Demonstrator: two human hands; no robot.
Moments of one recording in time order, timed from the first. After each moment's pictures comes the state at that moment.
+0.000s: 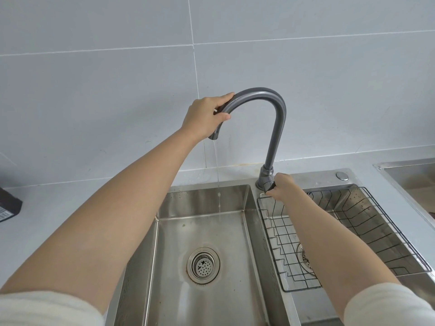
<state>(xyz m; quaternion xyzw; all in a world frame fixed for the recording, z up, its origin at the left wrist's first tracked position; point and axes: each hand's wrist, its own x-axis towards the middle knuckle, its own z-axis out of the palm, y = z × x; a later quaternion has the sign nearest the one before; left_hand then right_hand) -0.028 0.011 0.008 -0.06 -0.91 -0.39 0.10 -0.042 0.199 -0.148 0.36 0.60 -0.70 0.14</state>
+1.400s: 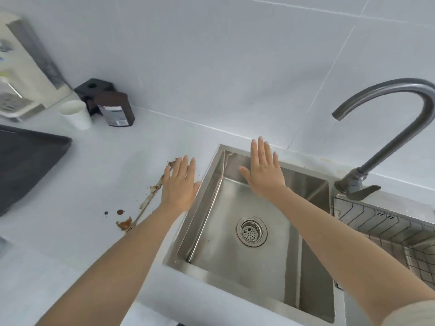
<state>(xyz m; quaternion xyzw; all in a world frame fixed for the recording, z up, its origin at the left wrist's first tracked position) 0.222 -0.168 -0.176 0.23 -0.97 -0.07 0.02 0.094 -0.004 -0.133 -0.35 0.93 0.00 0.07</state>
